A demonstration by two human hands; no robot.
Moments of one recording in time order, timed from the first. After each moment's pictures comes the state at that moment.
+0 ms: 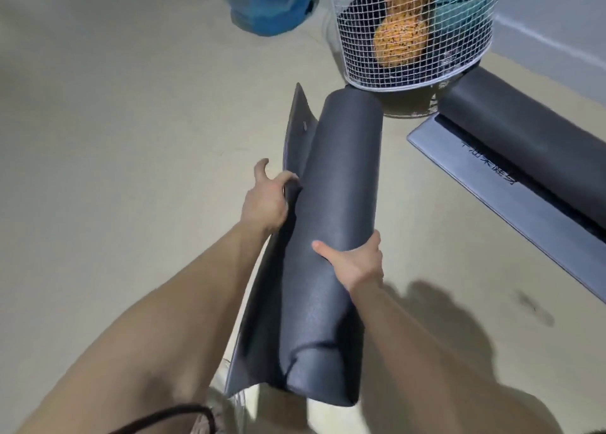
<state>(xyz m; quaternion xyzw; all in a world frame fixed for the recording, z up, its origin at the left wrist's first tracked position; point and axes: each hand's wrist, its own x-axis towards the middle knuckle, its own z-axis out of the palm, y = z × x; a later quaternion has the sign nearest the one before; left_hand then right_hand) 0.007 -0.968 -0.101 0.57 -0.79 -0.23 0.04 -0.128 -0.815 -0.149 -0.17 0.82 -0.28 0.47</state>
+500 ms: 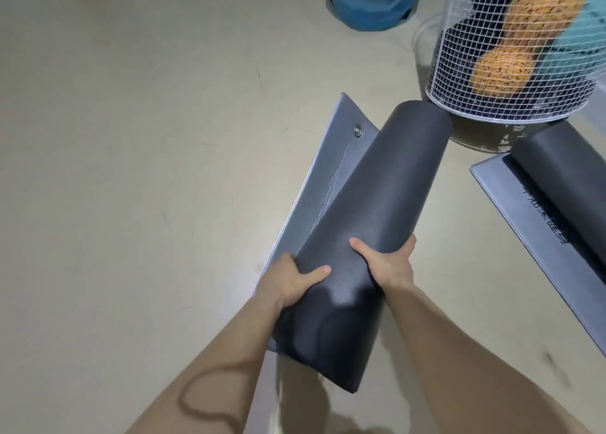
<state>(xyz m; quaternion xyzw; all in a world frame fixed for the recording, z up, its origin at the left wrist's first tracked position) 0.113 -0.825 -0.122 0.71 -0.49 -0.51 -0.03 -0.093 -0.827 -0.125 -0.19 0.81 -0.23 0.50</state>
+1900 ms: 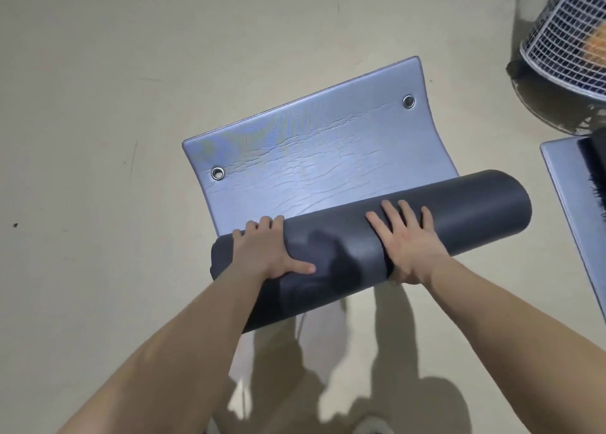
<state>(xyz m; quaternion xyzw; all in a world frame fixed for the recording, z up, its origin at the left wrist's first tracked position) 0.246 -0.736 -0.125 0.70 -0.60 -0.34 -0.20 -0.019 -0.780 -0.095 -0.79 0.47 0.38 0.12</state>
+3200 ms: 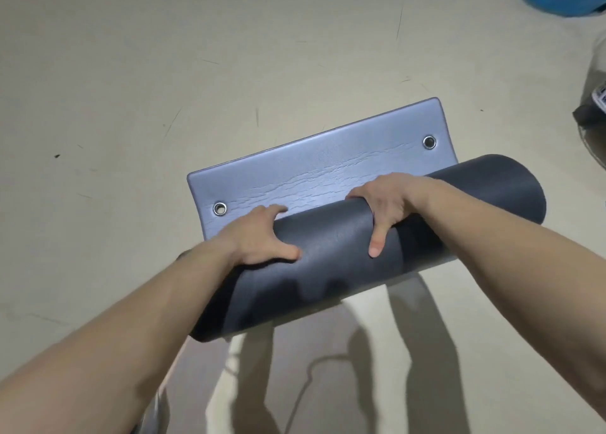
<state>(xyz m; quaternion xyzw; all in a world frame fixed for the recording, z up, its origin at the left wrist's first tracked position) 0.232 -0.699 -0.127 0.75 -0.50 -0.43 -0.06 0.030 -0.874 -0.094 -0.83 0.28 0.40 0.27</state>
